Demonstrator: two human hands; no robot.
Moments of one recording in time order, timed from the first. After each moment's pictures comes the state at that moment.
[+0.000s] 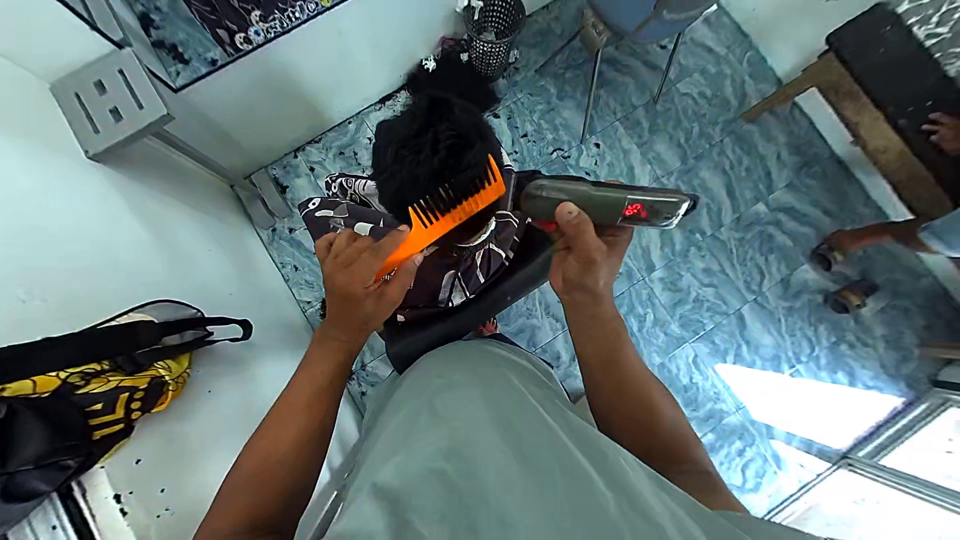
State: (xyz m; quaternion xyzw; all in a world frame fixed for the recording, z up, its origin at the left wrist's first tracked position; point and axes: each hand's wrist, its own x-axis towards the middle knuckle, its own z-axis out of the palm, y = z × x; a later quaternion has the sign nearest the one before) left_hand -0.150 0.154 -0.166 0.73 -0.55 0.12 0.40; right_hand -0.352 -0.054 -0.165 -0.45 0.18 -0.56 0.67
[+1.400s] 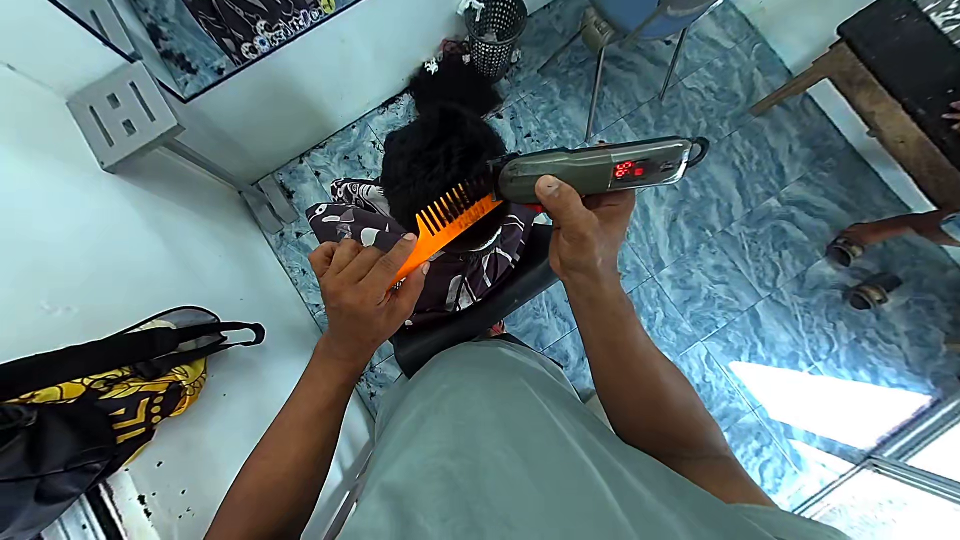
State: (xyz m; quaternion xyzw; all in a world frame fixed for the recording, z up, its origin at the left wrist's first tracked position) left_hand -0.154 0.158 -0.141 0.72 -0.56 0.18 0.36; right_hand -0.316 -0.061 -0.133 -0.50 0.16 -0.54 0.66
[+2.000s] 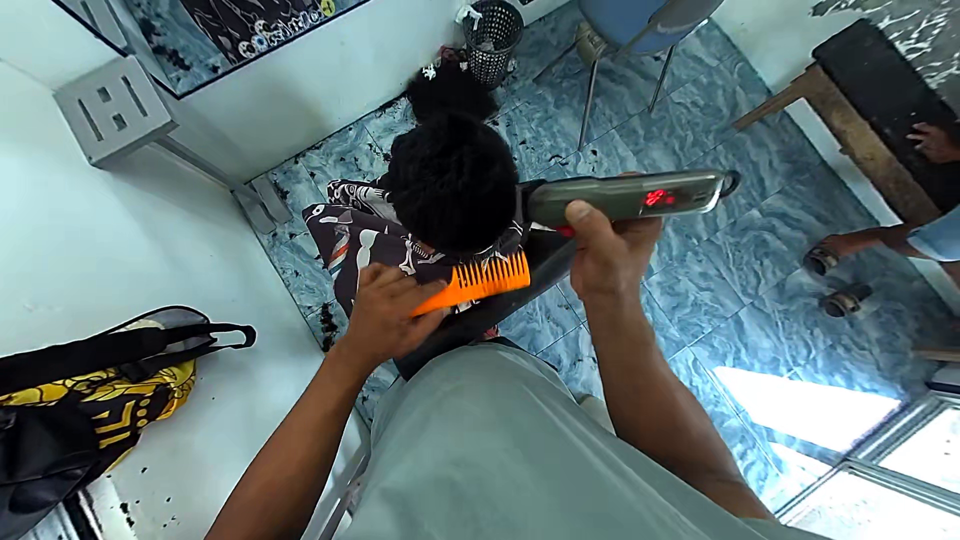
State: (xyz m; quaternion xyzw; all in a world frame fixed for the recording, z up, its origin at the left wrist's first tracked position) left_hand -0.157 0.174 -0.176 0.69 -0.65 0.00 0.33; right_hand -0.350 -0.059 -0.131 -0.56 0.19 -0.53 0.61
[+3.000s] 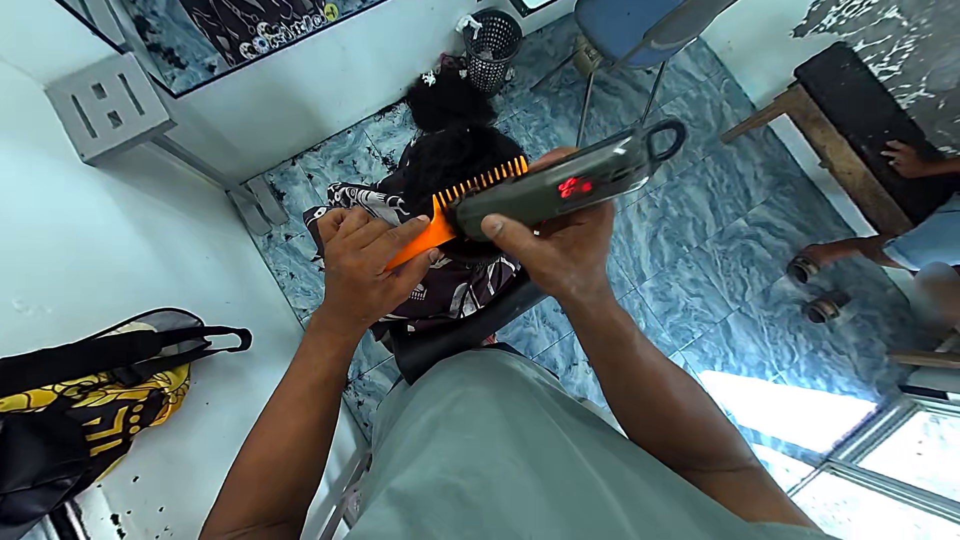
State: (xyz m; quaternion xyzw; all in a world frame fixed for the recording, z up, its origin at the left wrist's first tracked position) left_hand -0.110 0.145 -0.132 0.70 -0.58 0.11 0.40; right_hand -0.292 -0.025 -0.089 -0.70 0.10 -0.46 0.54
